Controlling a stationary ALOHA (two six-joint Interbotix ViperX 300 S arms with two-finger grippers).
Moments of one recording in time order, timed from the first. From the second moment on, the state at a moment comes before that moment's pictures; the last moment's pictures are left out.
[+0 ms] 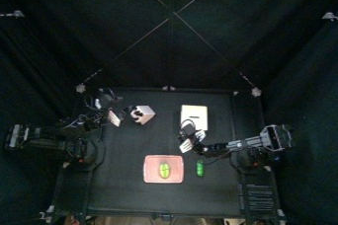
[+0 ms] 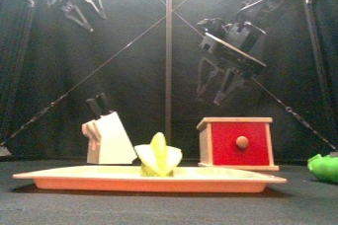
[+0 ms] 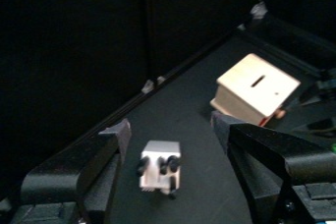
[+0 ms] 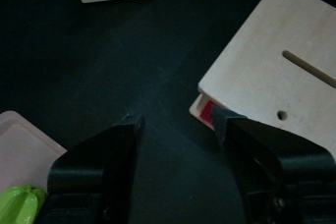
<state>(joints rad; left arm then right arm) 0.11 -0.72 0.52 0.87 0.97 -0.92 0.10 -0.10 0.61 -1.03 0.81 1.70</state>
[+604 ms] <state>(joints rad) 0.30 -0.60 0.64 0.80 0.96 -0.84 0.10 -0.10 0.61 -1.03 0.80 1.70</state>
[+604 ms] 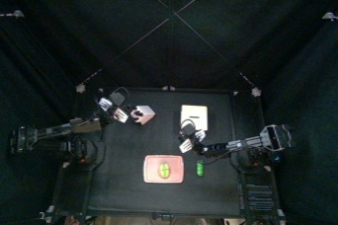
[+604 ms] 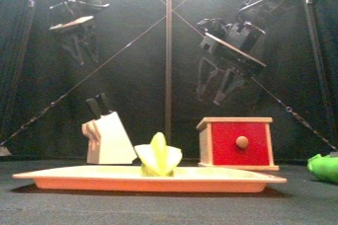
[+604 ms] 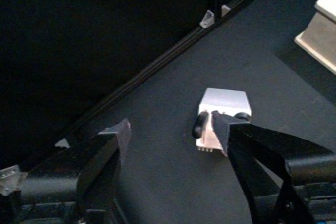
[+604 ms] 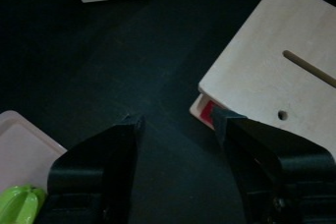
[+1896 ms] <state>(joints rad) 0.53 -0.51 0.87 0.69 0.47 -0.84 0.09 -0.10 0.62 -1.03 0.79 1.70</state>
